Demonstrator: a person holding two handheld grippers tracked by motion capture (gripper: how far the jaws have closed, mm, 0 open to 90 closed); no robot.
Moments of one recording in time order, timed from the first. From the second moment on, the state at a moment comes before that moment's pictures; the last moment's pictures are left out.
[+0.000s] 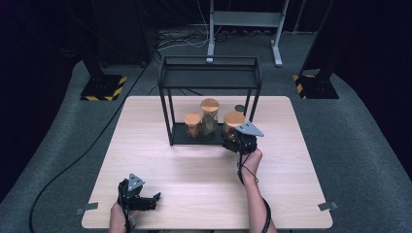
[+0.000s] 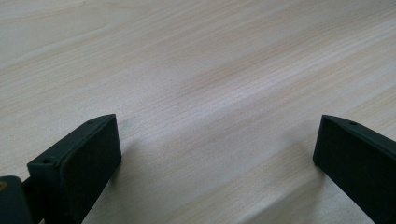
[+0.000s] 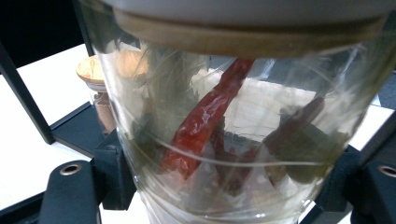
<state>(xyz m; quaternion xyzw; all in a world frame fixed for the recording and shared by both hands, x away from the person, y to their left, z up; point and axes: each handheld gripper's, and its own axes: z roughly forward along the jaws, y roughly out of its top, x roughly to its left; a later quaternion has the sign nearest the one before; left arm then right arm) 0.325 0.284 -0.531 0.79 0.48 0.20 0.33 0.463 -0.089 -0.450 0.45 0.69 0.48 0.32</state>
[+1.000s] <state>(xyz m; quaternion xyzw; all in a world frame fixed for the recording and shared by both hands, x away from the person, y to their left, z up) 0.325 0.284 -0.531 0.79 0.48 0.20 0.33 0.493 -0.075 -0.467 0.47 0.69 0.46 0.31</state>
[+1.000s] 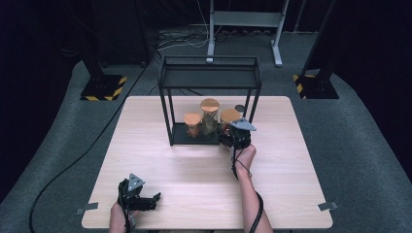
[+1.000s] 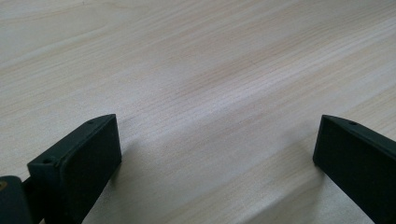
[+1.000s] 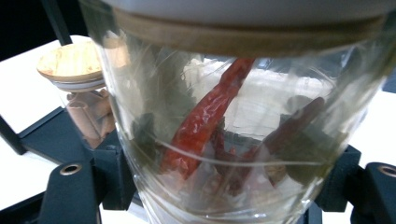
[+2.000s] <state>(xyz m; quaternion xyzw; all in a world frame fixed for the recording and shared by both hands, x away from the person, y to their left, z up) 0.325 0.284 -0.531 0.79 0.47 0.20 0.33 0.510 -0.056 -0.477 0.48 0.68 0.46 0.31</state>
